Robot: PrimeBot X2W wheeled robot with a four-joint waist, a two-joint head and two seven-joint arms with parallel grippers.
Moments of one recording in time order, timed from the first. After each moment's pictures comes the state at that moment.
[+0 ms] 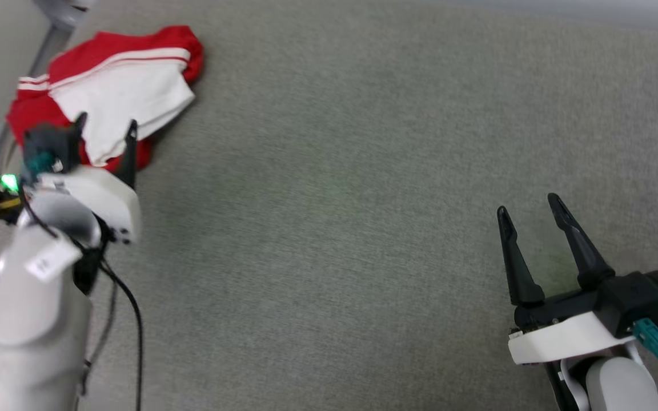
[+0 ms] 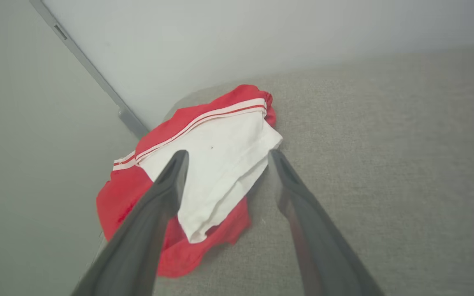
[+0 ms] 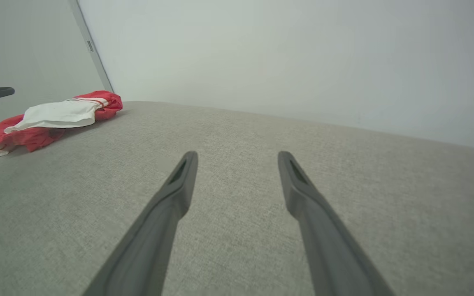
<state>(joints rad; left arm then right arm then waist) -0.58 0.29 -0.03 0.48 -0.11 -0.10 -0.08 -0.13 -0.06 0.07 0.02 0.03 0.13 -0.26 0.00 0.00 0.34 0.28</state>
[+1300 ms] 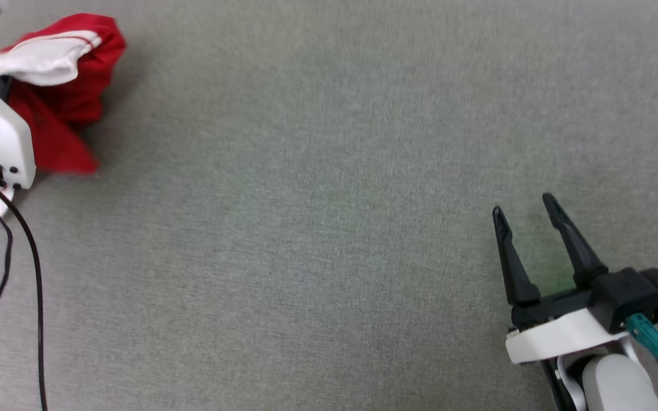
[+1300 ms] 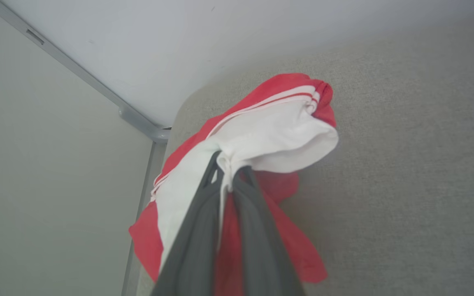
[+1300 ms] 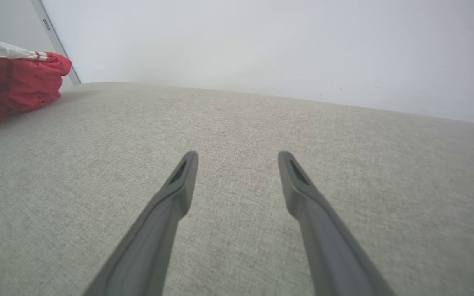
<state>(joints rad) -0.88 0.68 -0.39 0.63 -0.46 -0.08 0.14 -0.15 -0.06 0.08 0.05 0.02 0.13 -0.26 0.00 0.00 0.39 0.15</state>
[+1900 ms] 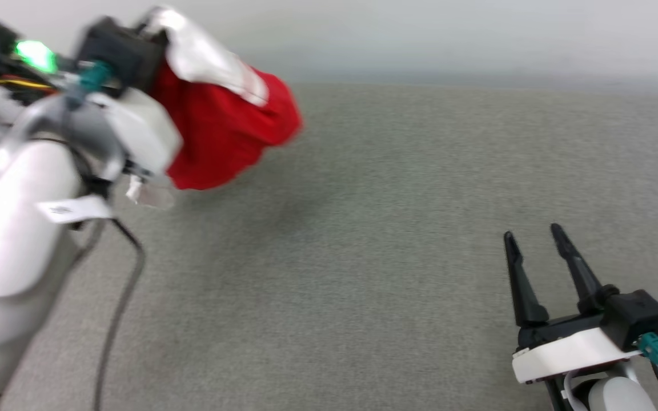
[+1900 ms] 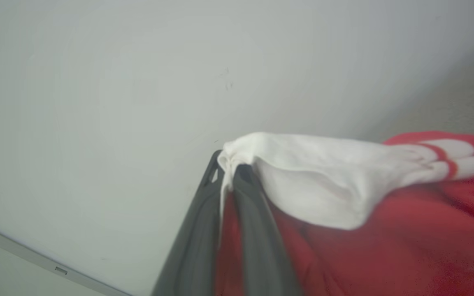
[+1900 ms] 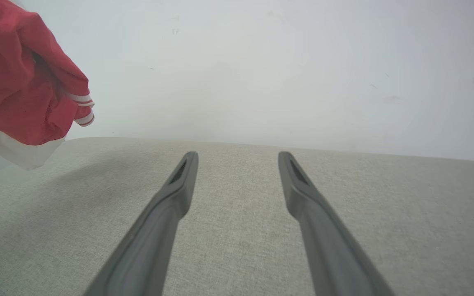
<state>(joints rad) -0.90 0.61 -0.59 0.23 -0.29 -0.07 0.09 -0.08 -0.05 0.04 0.08 0.11 0.13 -0.26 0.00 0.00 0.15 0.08</state>
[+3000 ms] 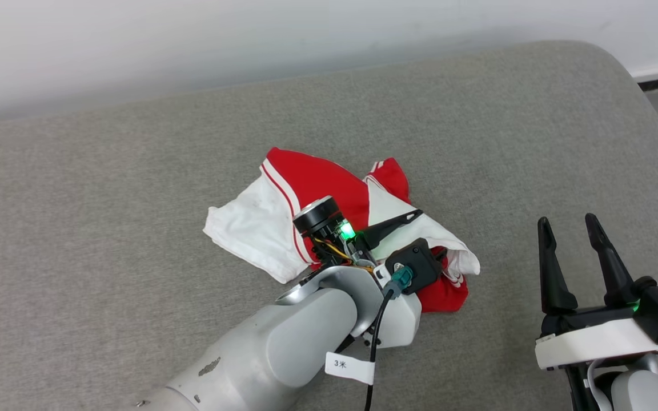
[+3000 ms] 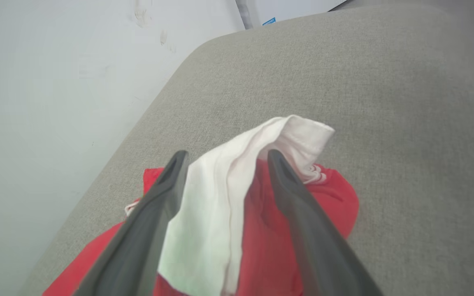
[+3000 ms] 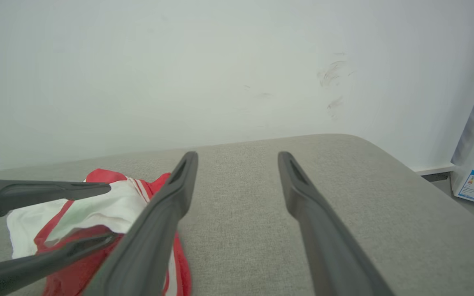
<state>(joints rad) -0.81 0.05 -1.05 0.72 -0.18 -0.04 -0.14 -0.10 -0.05 -0.03 0.07 0.17 0.13 -0.26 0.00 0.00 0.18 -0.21</state>
